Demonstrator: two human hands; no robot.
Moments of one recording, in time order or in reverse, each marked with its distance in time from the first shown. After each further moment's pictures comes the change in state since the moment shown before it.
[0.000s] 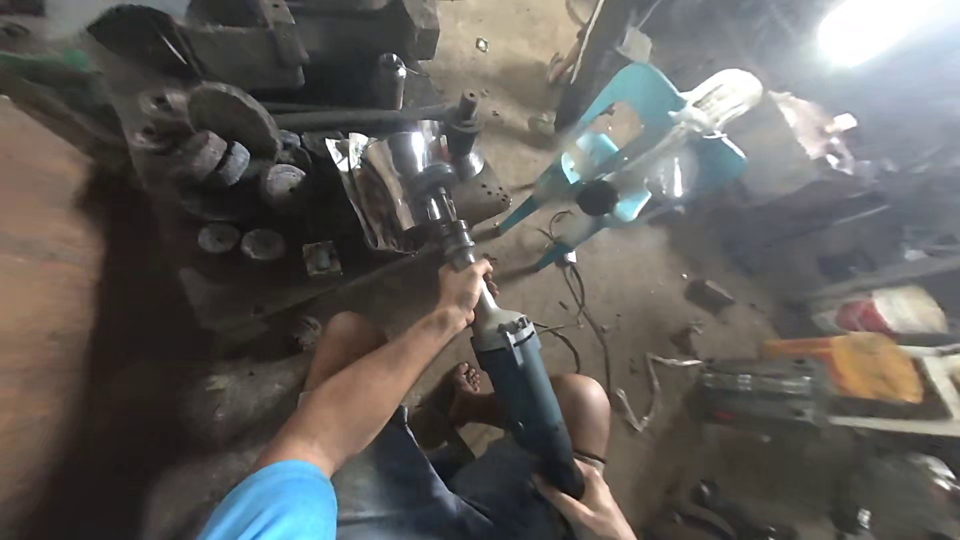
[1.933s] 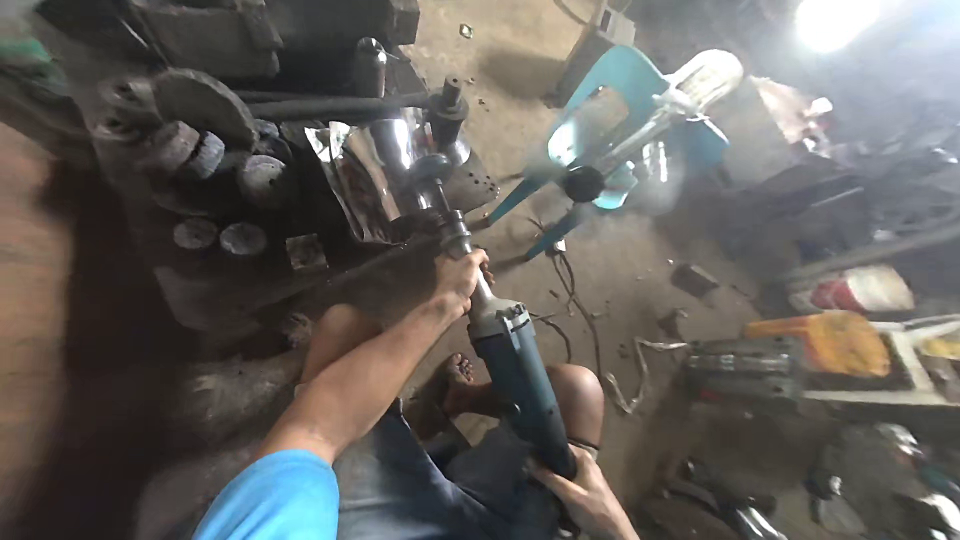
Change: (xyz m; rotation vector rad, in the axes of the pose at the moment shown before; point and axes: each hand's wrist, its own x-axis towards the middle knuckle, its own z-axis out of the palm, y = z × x) left_hand 0.016 -0.007 0.016 -0.021 0.031 0.025; right_hand 0.000 0.006 0.001 0.044 0.027 0.016
